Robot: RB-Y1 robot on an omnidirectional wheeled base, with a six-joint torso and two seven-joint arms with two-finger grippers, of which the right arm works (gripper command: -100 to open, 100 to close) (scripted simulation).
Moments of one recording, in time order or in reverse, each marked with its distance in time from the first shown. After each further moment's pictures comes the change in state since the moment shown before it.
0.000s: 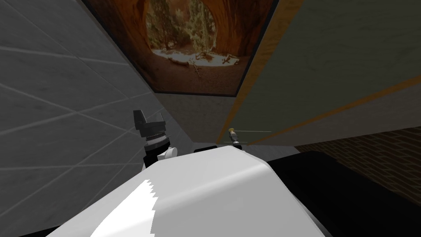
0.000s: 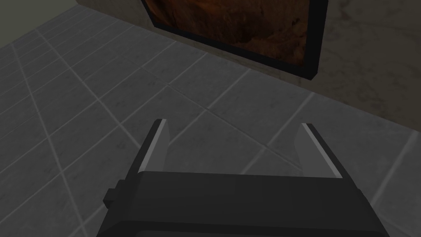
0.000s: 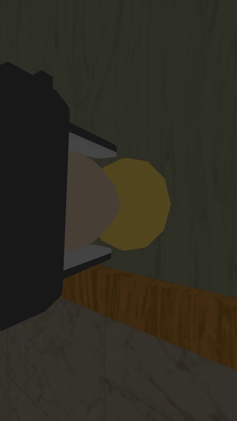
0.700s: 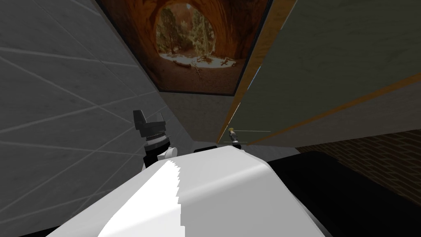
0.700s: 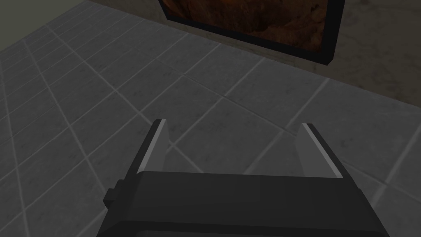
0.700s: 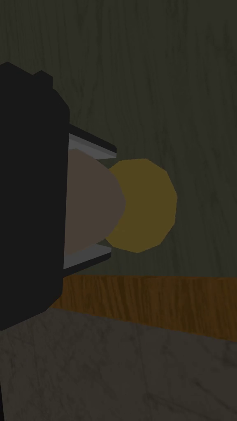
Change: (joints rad) arm -0.018 0.001 0.014 0.008 -0.035 0.006 -0.164
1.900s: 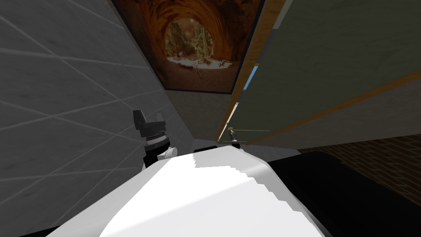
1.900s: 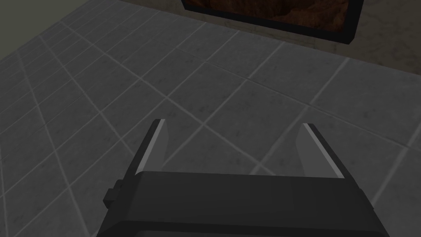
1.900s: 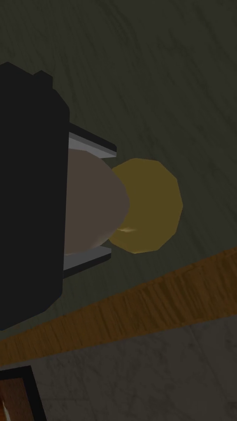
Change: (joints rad) arm -0.025 0.004 0.026 0.008 -0.062 0.016 -0.285
